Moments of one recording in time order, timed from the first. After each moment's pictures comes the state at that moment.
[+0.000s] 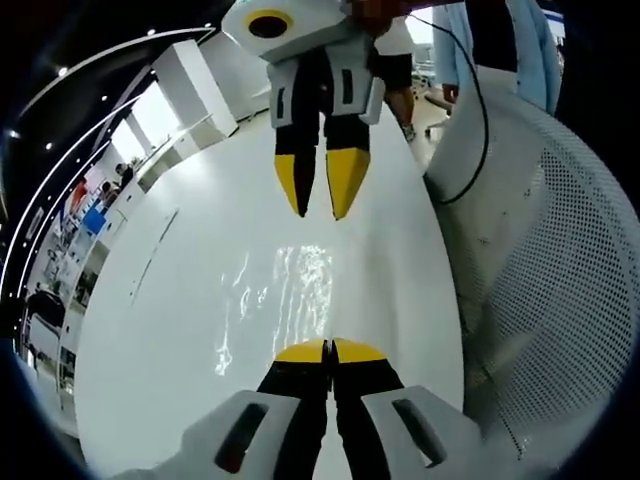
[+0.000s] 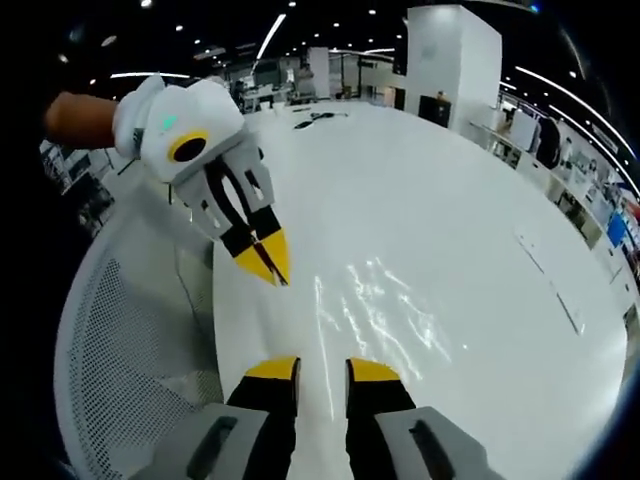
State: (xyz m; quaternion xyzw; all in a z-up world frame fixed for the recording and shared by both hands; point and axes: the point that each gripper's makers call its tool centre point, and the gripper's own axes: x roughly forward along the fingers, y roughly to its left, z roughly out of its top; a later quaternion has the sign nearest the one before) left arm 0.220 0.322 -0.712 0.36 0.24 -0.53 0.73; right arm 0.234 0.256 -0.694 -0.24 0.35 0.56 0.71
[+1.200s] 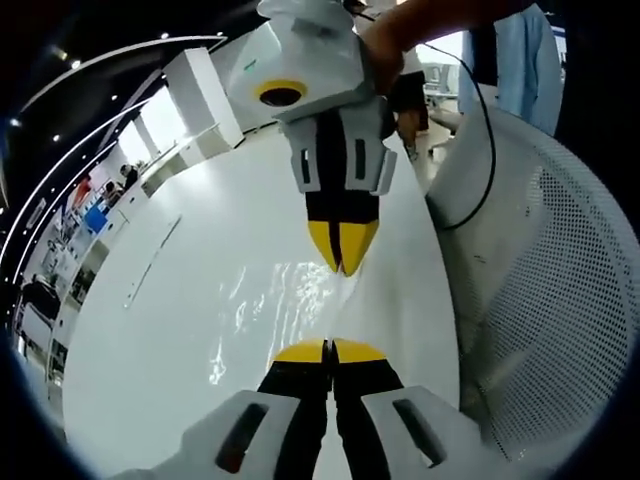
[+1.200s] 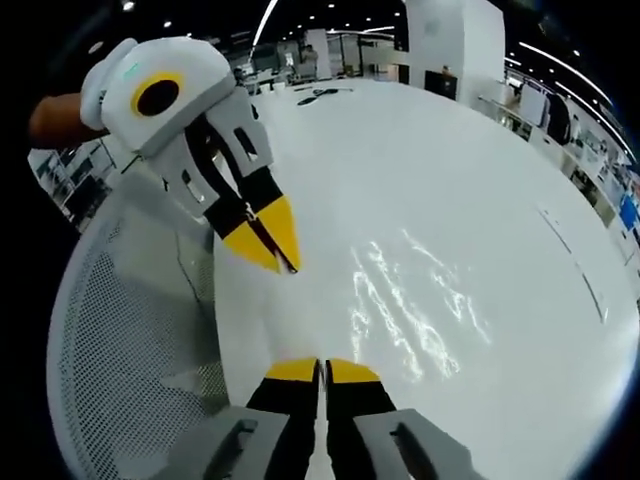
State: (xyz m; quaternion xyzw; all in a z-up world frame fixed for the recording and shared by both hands) left arm 0.220 0.316 -0.706 0.32 0.23 -0.54 0.74; right arm 0.217 0.268 -0.731 -0.25 0.41 0.56 0.68
